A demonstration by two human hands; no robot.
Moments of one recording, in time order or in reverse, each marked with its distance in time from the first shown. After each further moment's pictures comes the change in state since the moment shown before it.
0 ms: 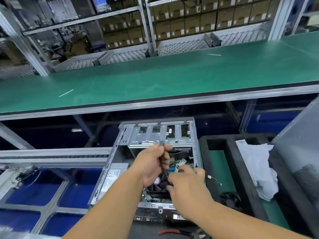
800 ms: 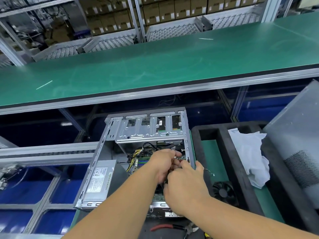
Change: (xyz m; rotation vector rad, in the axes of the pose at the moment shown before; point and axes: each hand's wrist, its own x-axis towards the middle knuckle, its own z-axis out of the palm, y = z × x) left_hand 0.052 -0.051 0.047 0.166 0.129 -0.270; right_hand 0.003 0.000 -0.012 -0.165 -0.217 0.177
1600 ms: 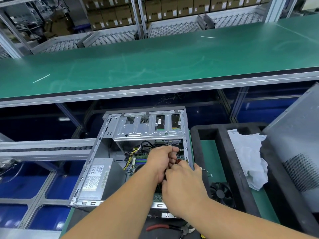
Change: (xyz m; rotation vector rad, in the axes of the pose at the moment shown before) left_hand 0.013 -0.004 0.001 -0.198 0.046 0.050; right_hand 0.000 0.001 0.001 0.085 0.059 0.005
